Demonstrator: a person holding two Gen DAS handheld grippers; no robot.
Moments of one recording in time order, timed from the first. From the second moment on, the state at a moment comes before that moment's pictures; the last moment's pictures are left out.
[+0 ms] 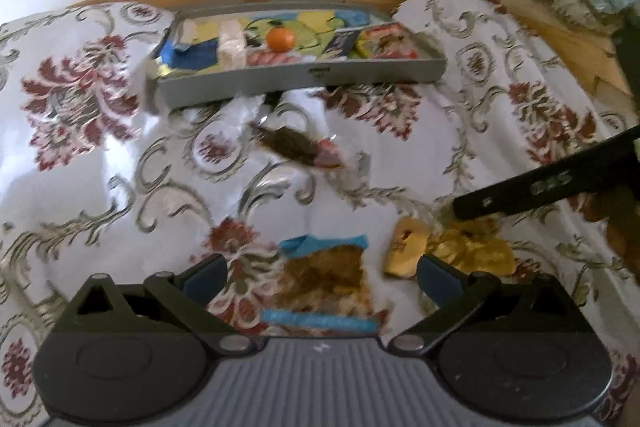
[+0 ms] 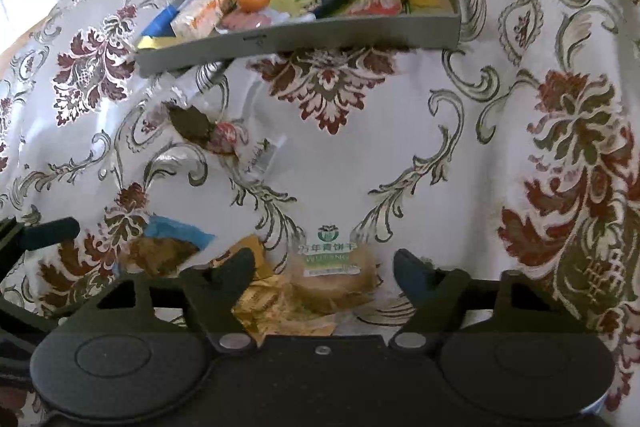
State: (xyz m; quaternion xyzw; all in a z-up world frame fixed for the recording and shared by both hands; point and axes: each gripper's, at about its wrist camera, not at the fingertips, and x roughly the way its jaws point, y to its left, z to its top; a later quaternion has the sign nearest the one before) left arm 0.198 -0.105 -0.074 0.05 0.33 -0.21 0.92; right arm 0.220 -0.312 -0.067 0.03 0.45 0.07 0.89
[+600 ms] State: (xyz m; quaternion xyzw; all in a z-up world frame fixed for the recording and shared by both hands) left arm 0.208 -0.165 -0.088 0.09 0.33 -0.34 0.88; right arm 0.227 -0.325 -0.070 0.03 0.45 0.06 0.89
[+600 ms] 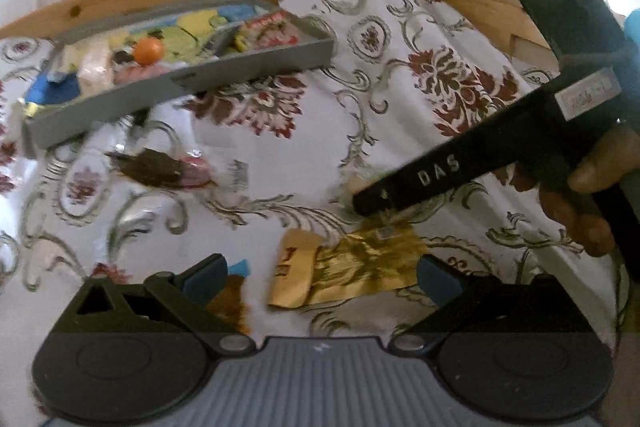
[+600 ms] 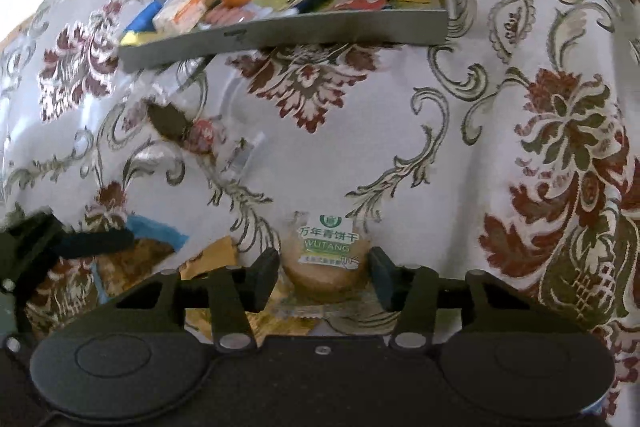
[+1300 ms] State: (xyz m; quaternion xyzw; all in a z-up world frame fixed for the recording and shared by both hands) left arm 0.231 -0.210 -0.101 0.12 0.41 -0.32 0.84; right arm 0.229 -0.335 -0.068 0.07 0.44 0.07 0.89
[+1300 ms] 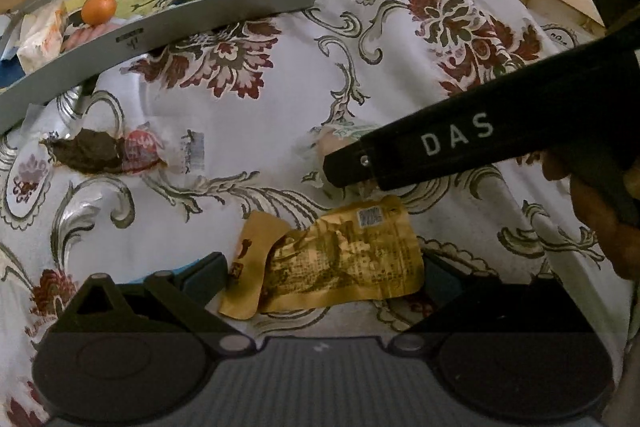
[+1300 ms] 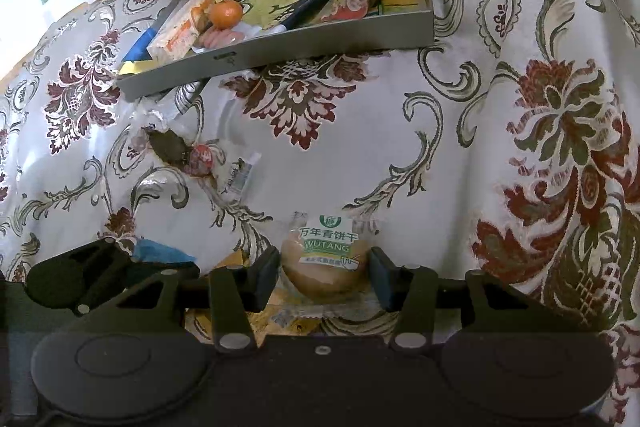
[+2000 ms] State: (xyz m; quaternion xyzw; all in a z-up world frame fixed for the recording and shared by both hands) left arm 0.217 -0.186 -0.099 0.10 0.38 -0.28 0.87; right arm 0.221 -0.339 -0.058 0.08 0.41 0.06 0.91
